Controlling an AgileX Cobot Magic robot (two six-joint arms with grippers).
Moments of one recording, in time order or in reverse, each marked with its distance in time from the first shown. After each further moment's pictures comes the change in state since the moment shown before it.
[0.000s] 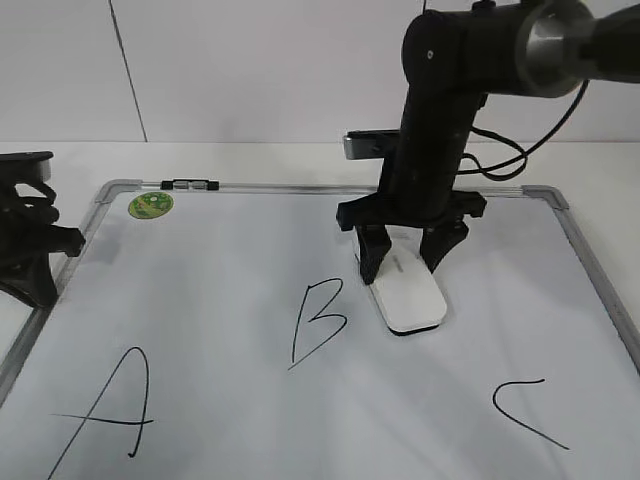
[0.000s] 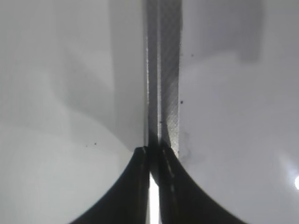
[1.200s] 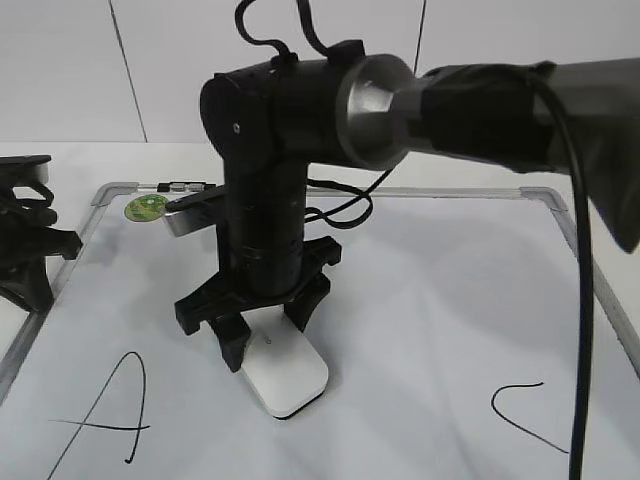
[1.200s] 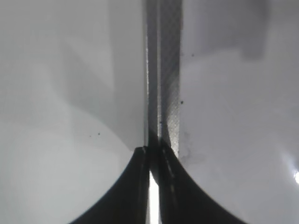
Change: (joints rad) left arm 0.002 0.000 0.000 -0.014 0.027 0.000; right arm 0.370 0.069 -0.085 -0.038 0.010 0.016
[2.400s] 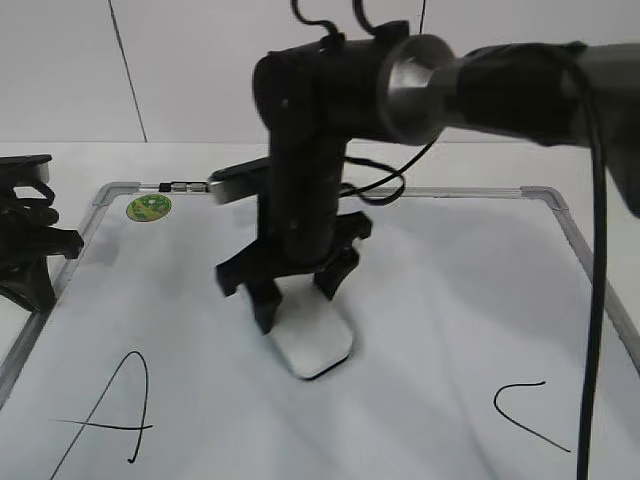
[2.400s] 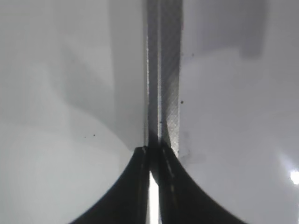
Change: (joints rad) left arm 0.000 0.000 0.000 -0.008 -0.002 0.002; right arm -0.113 0.000 -0.004 -0.044 -0.021 0.003
